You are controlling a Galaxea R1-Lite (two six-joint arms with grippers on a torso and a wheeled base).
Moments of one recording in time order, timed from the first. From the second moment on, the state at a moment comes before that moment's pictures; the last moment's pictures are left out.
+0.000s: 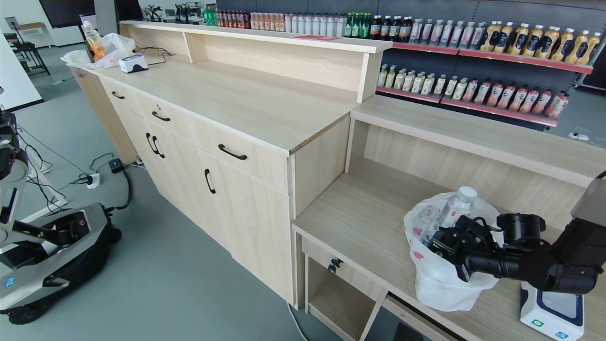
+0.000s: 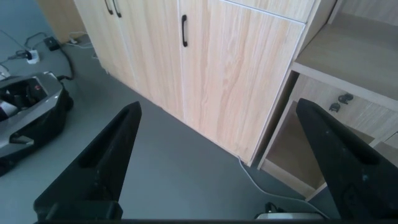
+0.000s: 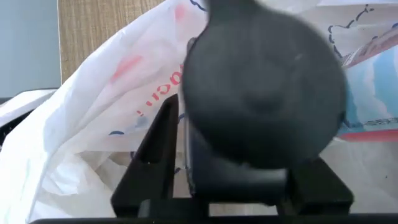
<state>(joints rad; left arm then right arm) 0.00 0.00 0.00 0.00 0.00 0.00 -0.16 2.27 -0.72 -0.87 0.67 -0.74</state>
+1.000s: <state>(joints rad) 0.00 0.00 0.00 0.00 0.00 0.00 -0.31 1.62 -0.59 -0.83 0.61 -0.51</state>
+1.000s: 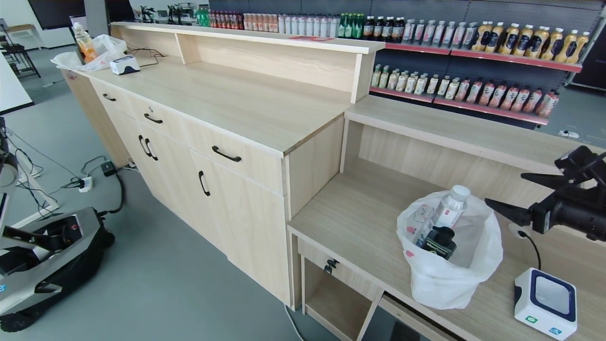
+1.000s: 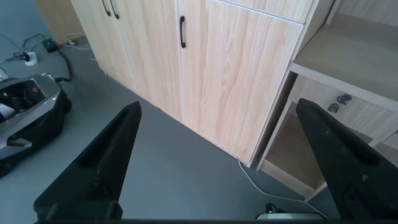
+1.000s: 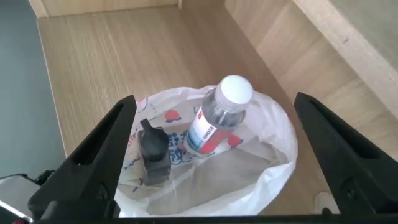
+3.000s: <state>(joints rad) 0.00 0.00 0.00 0.00 0.00 0.00 0.00 0.05 0.00 0.01 -0.01 -0.01</state>
